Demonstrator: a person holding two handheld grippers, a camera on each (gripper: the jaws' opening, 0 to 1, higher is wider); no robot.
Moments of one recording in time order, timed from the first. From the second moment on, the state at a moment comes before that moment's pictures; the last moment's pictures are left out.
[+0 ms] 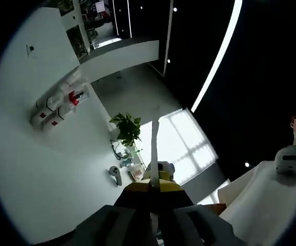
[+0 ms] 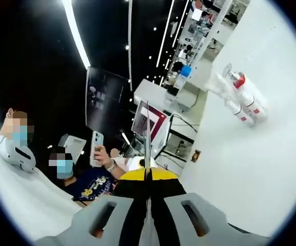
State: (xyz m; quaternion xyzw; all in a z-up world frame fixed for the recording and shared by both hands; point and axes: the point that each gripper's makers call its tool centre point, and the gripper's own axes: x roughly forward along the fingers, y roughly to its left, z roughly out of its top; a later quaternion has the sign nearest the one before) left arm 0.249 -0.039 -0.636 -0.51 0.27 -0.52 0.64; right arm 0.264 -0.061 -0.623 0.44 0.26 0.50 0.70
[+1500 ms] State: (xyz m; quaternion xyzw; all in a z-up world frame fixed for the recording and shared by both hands) left arm 0.288 -0.021 -0.660 -0.46 0.27 -0.47 0.70; right arm 0.278 -0.092 -0.689 0.21 0.27 0.36 0.87
